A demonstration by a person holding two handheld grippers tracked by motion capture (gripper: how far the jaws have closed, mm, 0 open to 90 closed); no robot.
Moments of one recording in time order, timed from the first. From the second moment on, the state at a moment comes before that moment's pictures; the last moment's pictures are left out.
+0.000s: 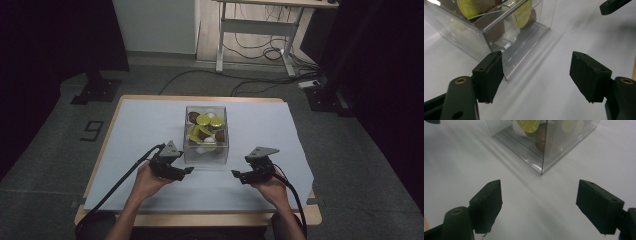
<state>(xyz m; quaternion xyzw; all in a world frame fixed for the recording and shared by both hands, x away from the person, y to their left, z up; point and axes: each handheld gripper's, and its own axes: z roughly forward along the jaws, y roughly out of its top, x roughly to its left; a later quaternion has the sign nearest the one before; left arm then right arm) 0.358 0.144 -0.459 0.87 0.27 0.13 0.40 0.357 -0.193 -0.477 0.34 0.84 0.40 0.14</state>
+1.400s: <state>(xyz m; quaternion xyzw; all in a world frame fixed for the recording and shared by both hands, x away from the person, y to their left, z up) 0.382 0.117 -0.463 0.86 0.28 0.13 0.40 0.376 -0.145 -0.467 0.29 0.85 0.42 0.13</state>
